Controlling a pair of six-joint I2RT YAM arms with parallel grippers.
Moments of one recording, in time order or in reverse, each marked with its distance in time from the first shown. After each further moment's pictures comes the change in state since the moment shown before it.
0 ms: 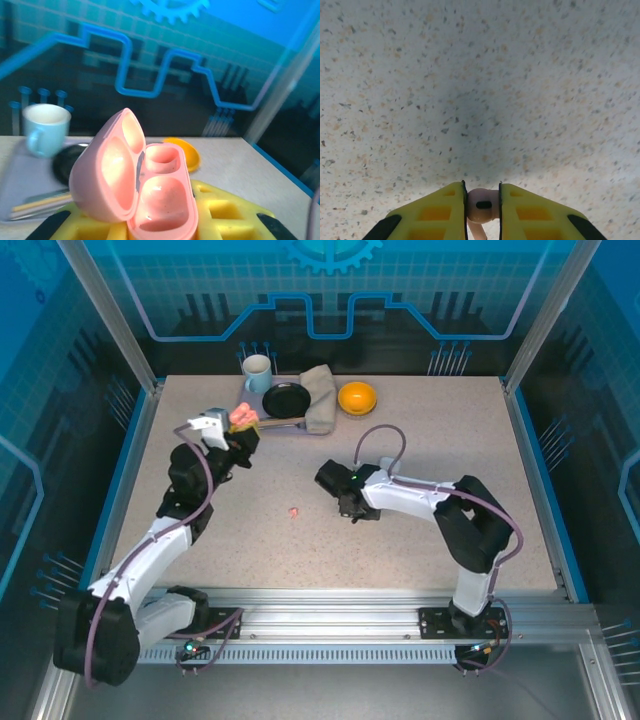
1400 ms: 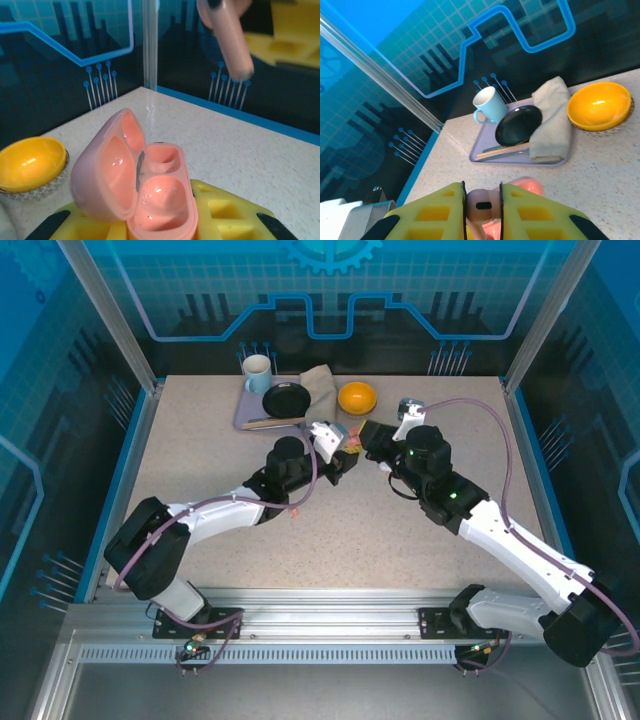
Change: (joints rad) left arm -0.473 0.506 0.291 0.157 -0.047 0.302; right arm -0.161 -0.684 -0.227 0.774 -0.217 -0.346
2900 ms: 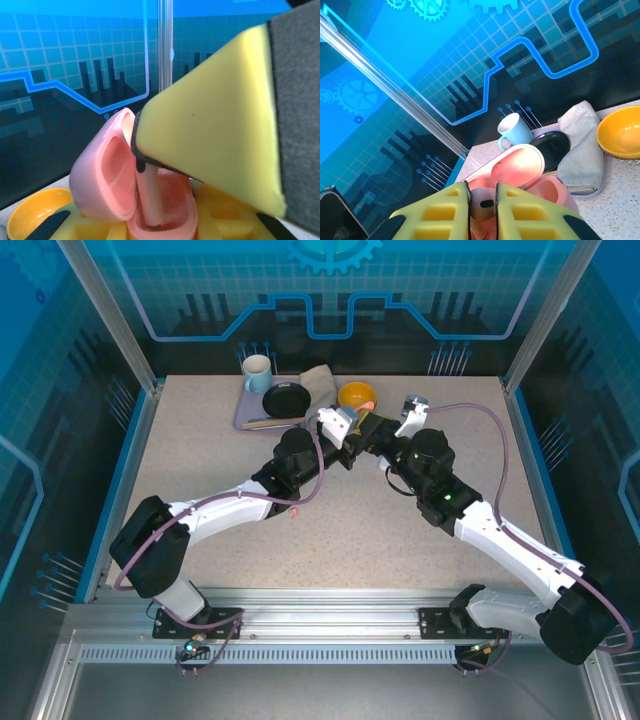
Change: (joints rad) left arm -0.054 0.019 0.128 0.024 -0.119 0.000; right arm -0.027 0.023 -0.071 0.244 -0.032 0.048
